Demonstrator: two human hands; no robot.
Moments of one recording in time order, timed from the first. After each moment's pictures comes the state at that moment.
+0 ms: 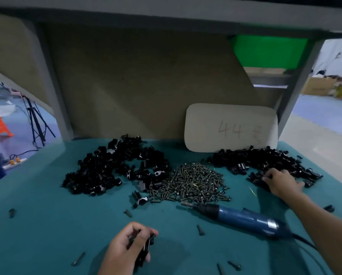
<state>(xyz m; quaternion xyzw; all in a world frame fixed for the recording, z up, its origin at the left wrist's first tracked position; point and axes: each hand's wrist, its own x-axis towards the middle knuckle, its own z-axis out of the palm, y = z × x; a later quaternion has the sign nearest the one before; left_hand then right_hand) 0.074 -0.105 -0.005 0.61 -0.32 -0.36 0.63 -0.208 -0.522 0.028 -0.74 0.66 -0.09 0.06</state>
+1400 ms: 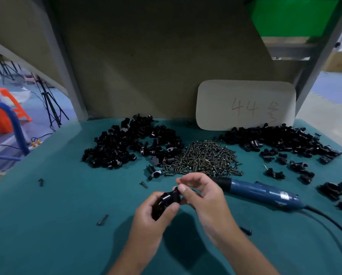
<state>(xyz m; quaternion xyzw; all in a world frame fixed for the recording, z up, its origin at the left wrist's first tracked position) 0.043 -0.104 0.005 0.57 -0.40 -0.26 0.67 -0.066 -0.206 0.044 -0.58 0.24 -0.38 0.68</state>
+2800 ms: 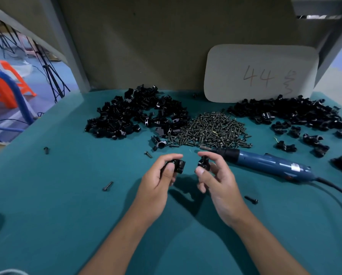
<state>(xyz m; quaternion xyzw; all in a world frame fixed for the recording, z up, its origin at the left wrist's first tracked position) 0.052 -0.106 -0.006 0.64 -0.44 -0.23 0.59 -0.090 -0.213 -0.005 -0.62 0.21 -0.36 0.67</state>
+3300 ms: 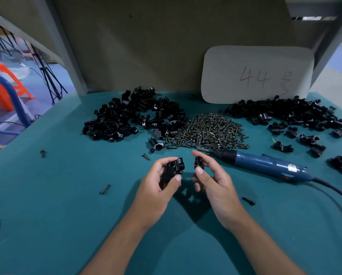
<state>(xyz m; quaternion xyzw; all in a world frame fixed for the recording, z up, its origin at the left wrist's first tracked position) 0.048 -0.105 -0.002 0.63 -0.43 -0.27 0.59 -0.092 -0.212 -0.002 -0.64 0.21 -0.35 0.65</state>
